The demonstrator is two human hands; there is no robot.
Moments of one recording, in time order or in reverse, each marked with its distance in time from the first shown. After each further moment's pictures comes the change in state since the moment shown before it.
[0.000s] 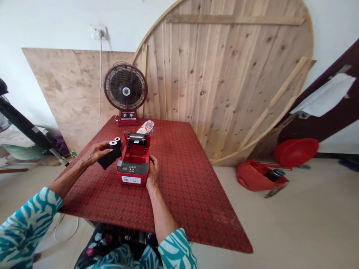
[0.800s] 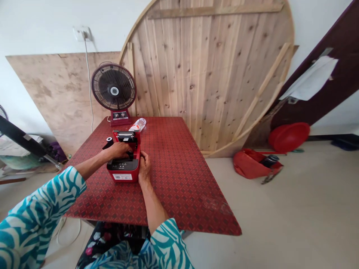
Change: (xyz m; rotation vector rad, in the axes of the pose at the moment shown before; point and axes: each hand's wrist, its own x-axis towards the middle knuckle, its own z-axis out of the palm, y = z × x) left_hand 0.065 0.063 0.090 1.048 -0.396 0.071; right_hand 0.001 -0.001 0.006 0.002 0.004 -0.072
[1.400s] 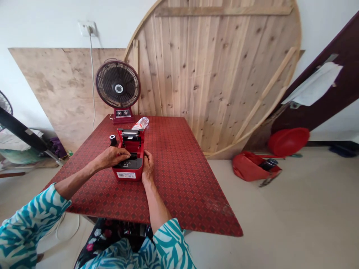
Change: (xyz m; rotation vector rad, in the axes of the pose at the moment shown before) left_hand -0.064 -0.007 0.014 -0.442 0.245 0.128; right_hand -0.002 -0.006 -0.004 -0.009 -0.014 0.044
